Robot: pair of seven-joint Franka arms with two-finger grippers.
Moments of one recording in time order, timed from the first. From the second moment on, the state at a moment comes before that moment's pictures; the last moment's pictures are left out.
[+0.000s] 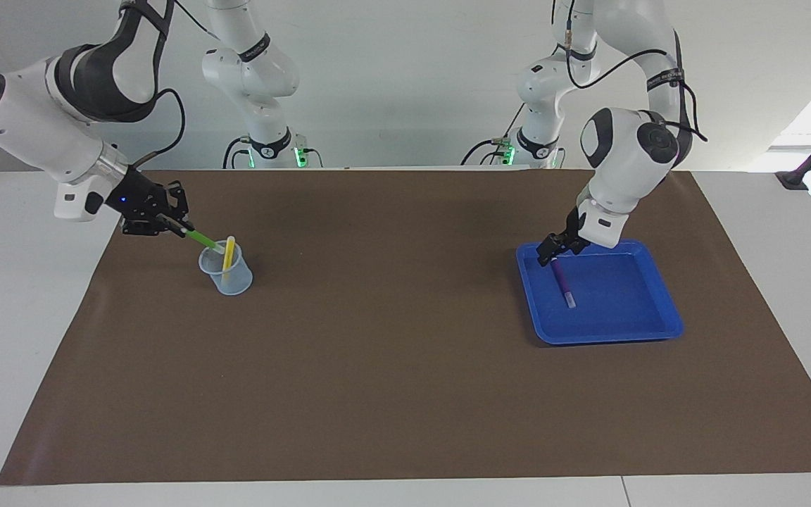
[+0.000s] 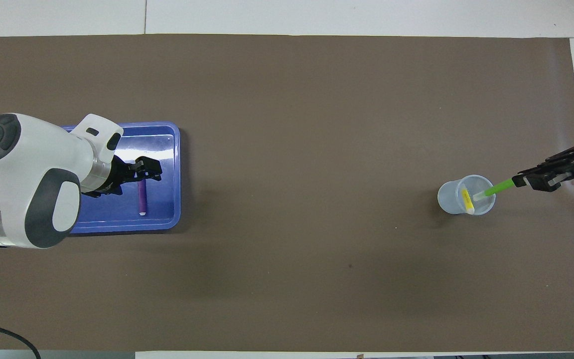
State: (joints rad) left arm 0.43 0.06 -0.65 -2.13 -0.06 2.13 -0.38; right arm -0.21 0.03 -0.02 -1.87 0.29 1.70 -0.82
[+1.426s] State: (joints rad) left arm 0.46 0.29 -0.65 -2.09 0.20 2.24 -0.27; right arm -0.22 0.03 -0.02 -1.88 0.34 1.66 -0.87
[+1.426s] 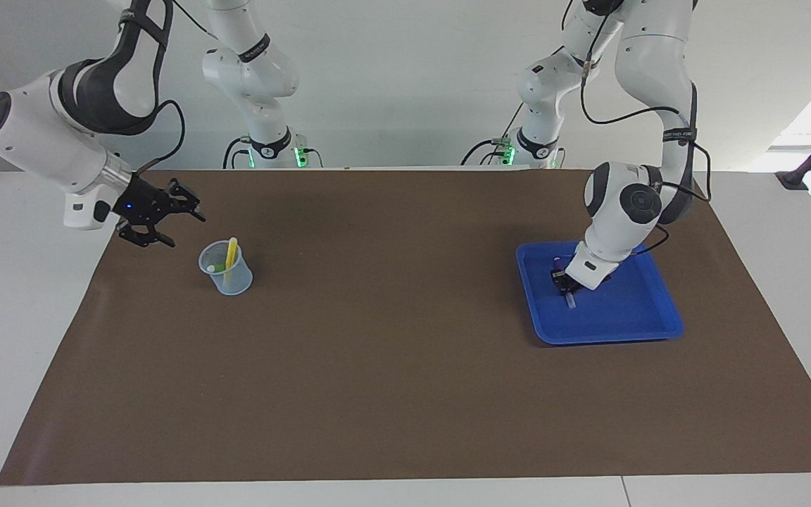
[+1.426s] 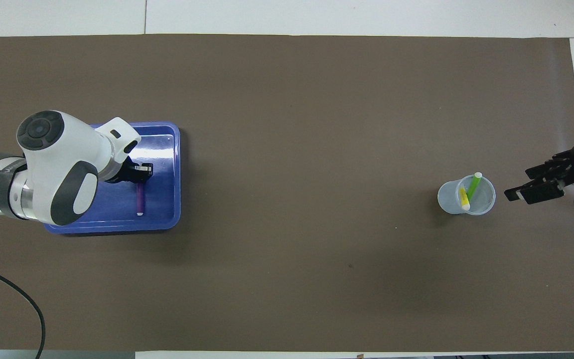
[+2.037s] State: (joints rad) left arm 0.47 0.29 -0.65 -2.00 0.11 2.10 -0.32; right arm -0.03 0.03 0.01 -1.86 0.66 1.68 -0.36
